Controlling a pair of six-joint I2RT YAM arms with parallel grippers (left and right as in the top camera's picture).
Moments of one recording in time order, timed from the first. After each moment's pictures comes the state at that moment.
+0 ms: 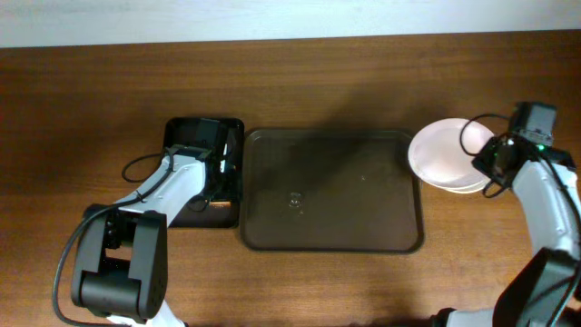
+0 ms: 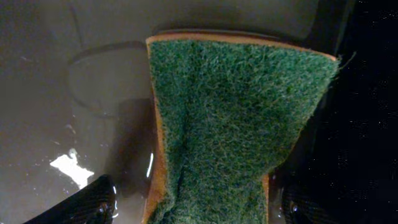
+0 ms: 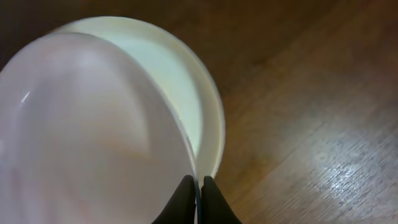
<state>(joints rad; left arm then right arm) -0.21 1.83 1.07 -0.67 -0.05 -0.21 -0.38 1.59 1.10 -0.65 0.13 0.36</state>
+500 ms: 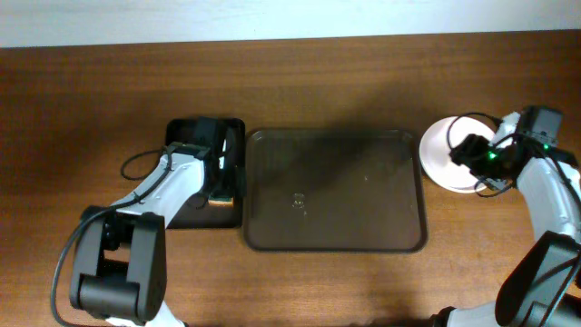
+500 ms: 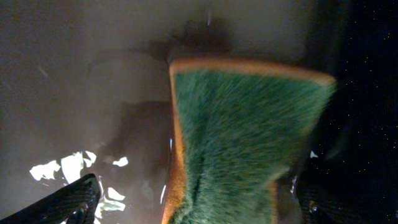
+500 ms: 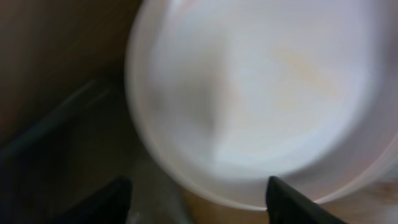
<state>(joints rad) -0.21 1.81 1.10 -0.67 -0.06 -0.21 -0.38 1.64 1.10 -0.65 -0.33 0.21</state>
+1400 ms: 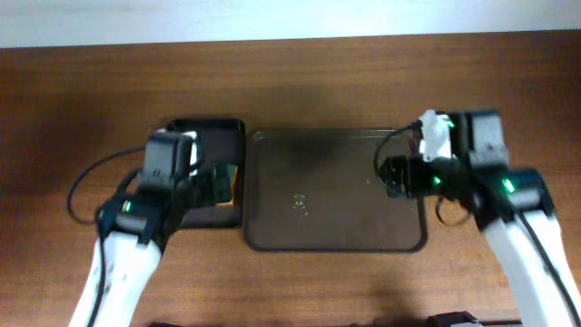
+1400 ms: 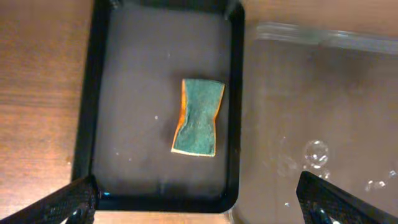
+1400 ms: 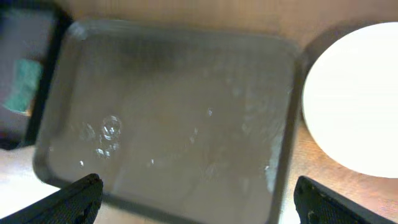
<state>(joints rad) -0.21 1.15 1.02 -0.83 -0.05 -0.27 0.10 1.15 1.15 -0.96 -0.19 0.04</state>
